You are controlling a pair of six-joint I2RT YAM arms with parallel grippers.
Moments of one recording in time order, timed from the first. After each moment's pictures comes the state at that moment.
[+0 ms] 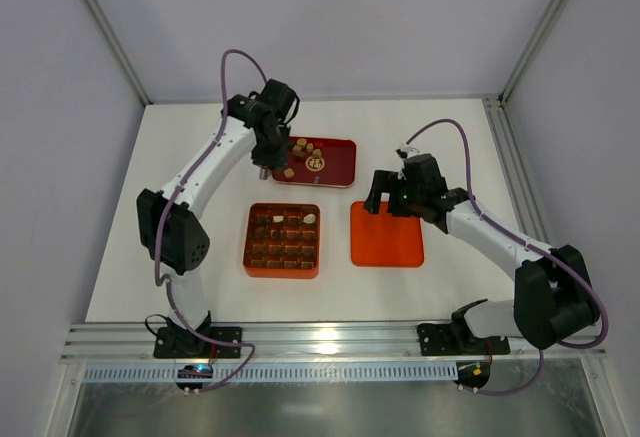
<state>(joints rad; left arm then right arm) -0.49 1.90 1.93 -1.19 -0.16 -0.28 0.40 1.34 0.82 -0.26 -0.11 0.45</state>
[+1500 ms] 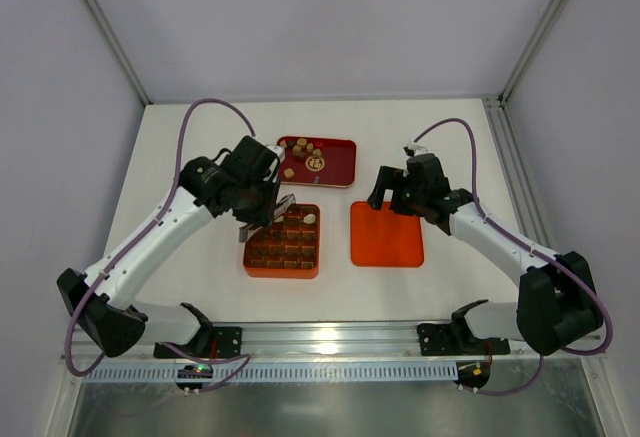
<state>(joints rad) -0.67 1.34 1.43 -1.19 -0.07 -0.37 0.40 1.30 0.82 -0.27 -0.04 0.51</state>
